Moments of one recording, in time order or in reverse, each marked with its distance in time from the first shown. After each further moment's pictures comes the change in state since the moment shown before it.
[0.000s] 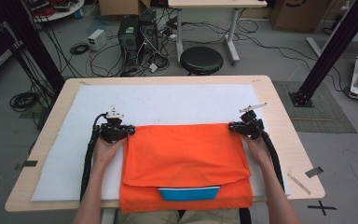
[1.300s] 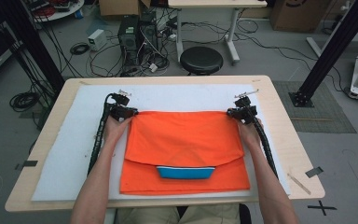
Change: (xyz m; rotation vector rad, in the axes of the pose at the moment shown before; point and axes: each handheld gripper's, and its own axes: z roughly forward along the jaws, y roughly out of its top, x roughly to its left) left arm 0.038 0.057 0.052 0.078 0.108 -0.074; right arm -0.023 0.043 0.036 -0.010 -0.137 0.070
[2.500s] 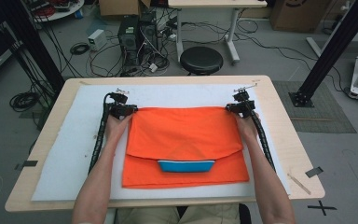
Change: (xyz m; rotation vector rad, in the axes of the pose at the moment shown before) left arm 0.011 -0.002 0.009 -0.088 0.002 -0.078; right arm -0.009 0.020 0.016 0.016 -0.006 0.053
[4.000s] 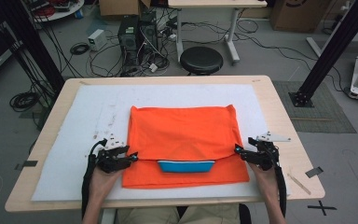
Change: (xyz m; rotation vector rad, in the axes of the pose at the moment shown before) left arm -0.095 -0.122 -0.124 -0.019 -0.073 0.195; right arm 0.046 -0.156 -0.121 -0.240 0.089 -0.020
